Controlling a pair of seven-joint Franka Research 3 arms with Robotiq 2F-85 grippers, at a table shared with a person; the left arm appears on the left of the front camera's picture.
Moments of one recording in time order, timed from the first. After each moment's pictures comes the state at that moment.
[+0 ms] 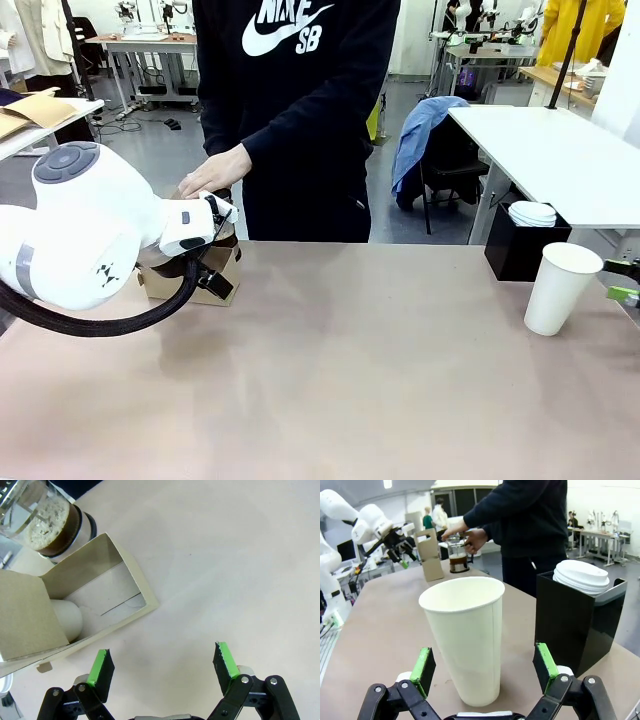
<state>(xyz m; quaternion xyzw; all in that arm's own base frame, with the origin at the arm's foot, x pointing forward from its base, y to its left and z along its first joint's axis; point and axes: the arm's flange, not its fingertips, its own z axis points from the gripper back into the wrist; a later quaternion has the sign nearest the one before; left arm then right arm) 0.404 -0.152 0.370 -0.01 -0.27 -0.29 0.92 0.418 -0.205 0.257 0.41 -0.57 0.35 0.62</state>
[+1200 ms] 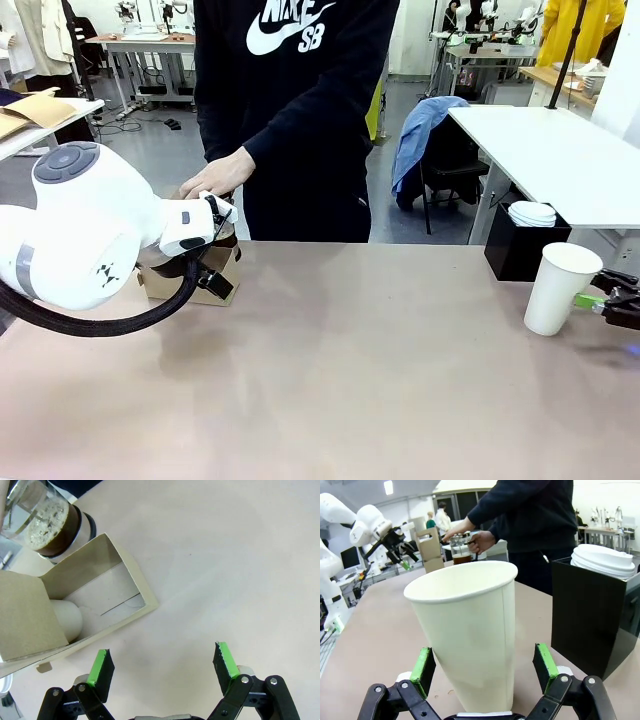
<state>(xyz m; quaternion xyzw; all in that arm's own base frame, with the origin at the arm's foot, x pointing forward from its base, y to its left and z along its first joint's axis) 0.404 -0.152 0.370 -0.01 -0.27 -0.29 0.92 0.430 -0.167 0.228 0.43 -0.56 0.34 0.62</state>
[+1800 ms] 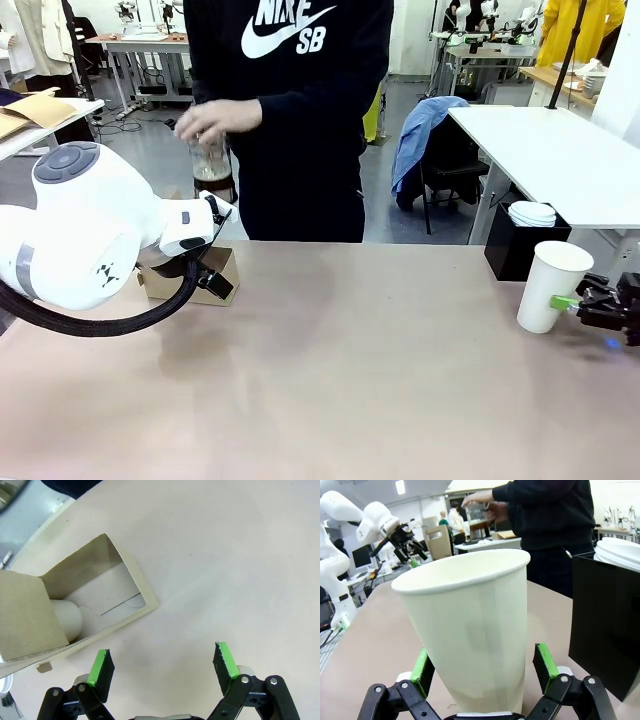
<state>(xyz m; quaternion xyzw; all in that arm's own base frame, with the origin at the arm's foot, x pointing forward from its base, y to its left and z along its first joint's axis) 0.404 -0.152 0.370 -0.01 -0.27 -0.29 0.92 0.450 -0.137 0.212 0.46 -0.55 0.35 0.61</state>
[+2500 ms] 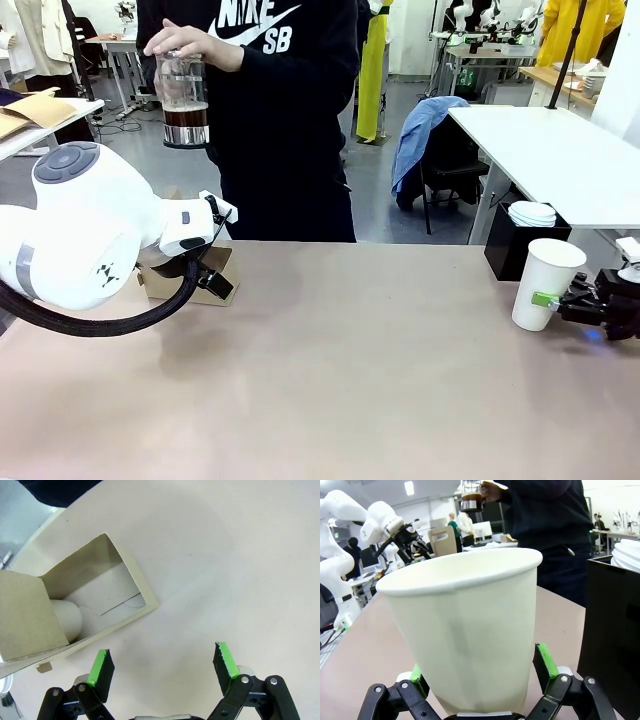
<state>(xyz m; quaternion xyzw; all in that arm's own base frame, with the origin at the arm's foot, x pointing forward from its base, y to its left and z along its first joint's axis) 0.404 -0.152 0.370 -0.01 -0.27 -0.29 0.92 0.469 -0.114 0.206 0.47 -0.54 0.36 0.59</state>
